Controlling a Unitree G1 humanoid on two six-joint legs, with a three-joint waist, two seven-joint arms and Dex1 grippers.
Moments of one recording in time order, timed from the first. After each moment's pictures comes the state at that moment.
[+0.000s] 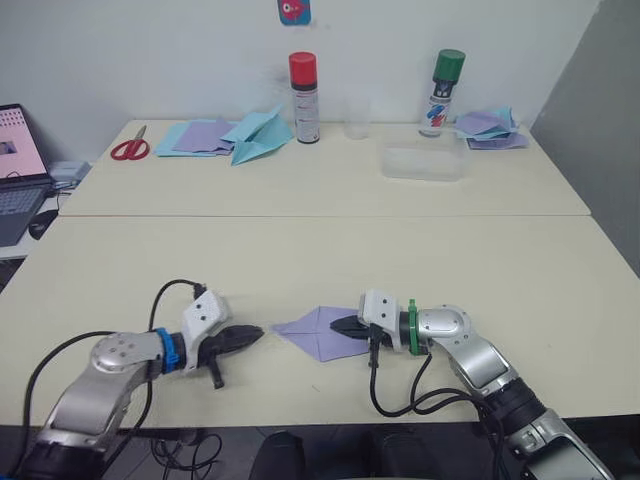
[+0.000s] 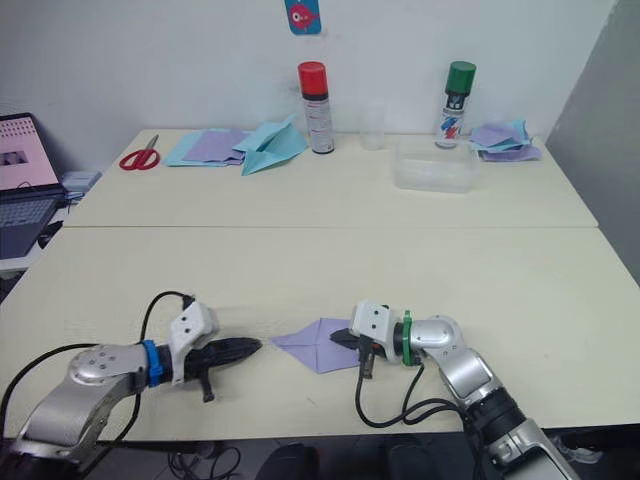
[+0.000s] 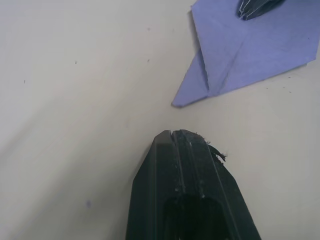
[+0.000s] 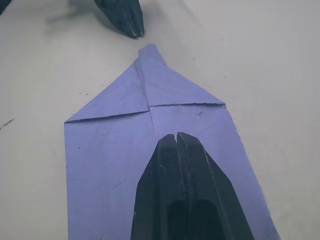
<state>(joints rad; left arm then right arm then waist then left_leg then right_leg) 0.06 0.79 0.06 -0.17 -0.36 0.38 -0.99 -0.35 -0.35 0.42 0.09 0.03 0.09 0.95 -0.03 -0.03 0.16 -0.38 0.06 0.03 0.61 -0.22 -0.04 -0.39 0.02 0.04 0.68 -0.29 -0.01</state>
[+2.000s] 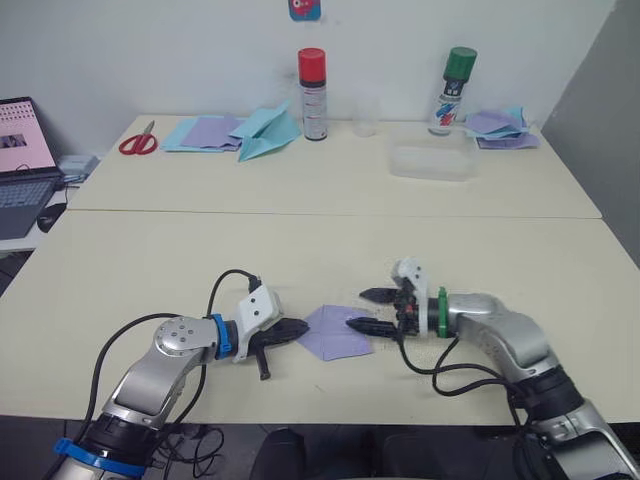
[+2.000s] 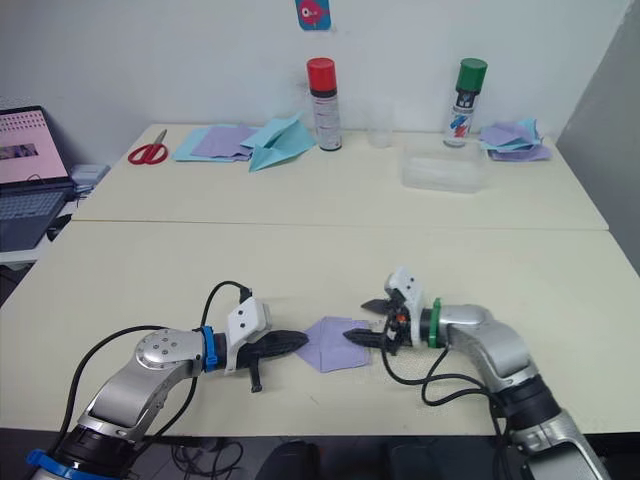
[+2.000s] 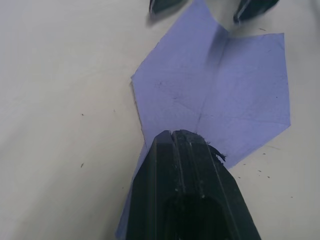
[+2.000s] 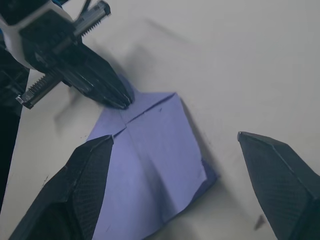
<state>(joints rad) -0.12 0.68 -0.17 -0.13 -0.24 0.29 -0.97 -0.39 -0.44 0.30 -0.06 0.44 0.69 0.84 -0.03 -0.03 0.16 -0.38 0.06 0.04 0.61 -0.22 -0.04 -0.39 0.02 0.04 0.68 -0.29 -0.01</state>
